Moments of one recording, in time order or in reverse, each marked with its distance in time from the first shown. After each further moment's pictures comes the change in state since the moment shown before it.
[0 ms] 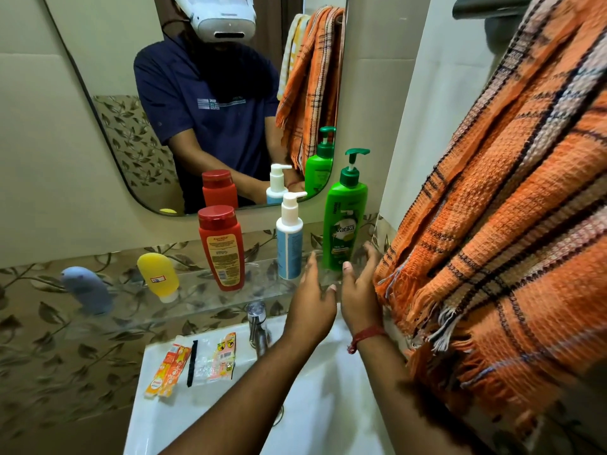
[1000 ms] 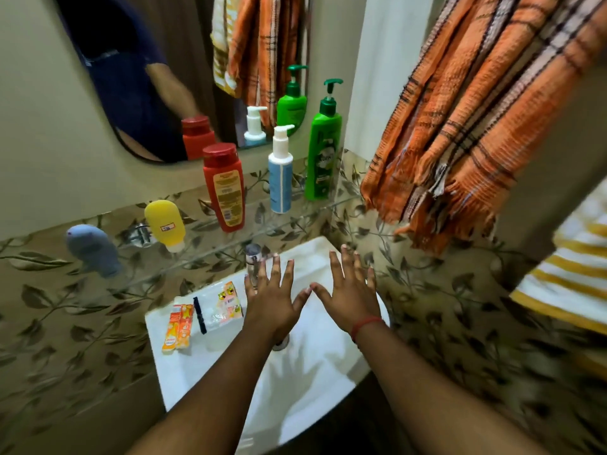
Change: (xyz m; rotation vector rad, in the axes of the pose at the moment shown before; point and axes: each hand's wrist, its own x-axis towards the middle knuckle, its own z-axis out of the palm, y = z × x) left_hand -0.092 -0.134 -0.072 0.798 -0.348 0.244; right_hand -0.166 0.029 0.015 -0.988 -0.194 0.089
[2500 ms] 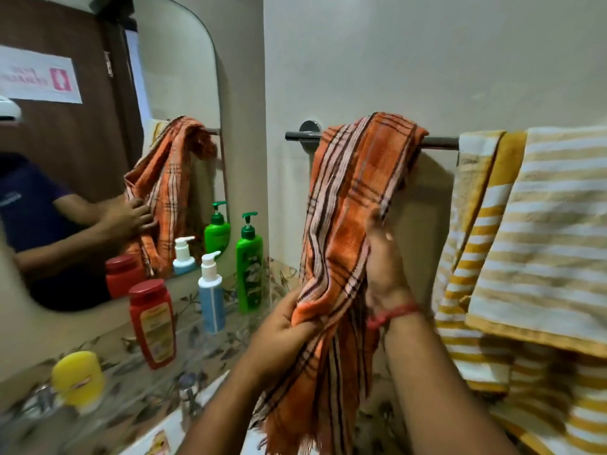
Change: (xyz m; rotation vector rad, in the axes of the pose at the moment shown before) left_hand 0.002 0.146 -0.193 -1.187 -0.151 0.563; right_hand 0.009 -0.015 -0.313 1.523 0.668 0.044
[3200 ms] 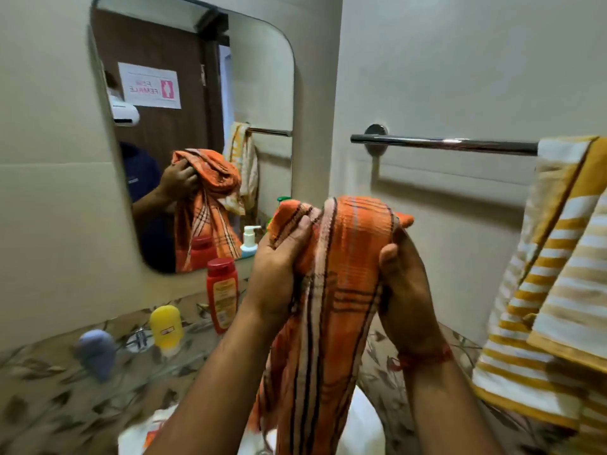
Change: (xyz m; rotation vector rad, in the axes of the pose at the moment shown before) left_hand -0.015 0.094 -0.033 -0.447 0.469 0.189; right_hand -0.064 0.003 0.018 0.059 -0.457 -0.222
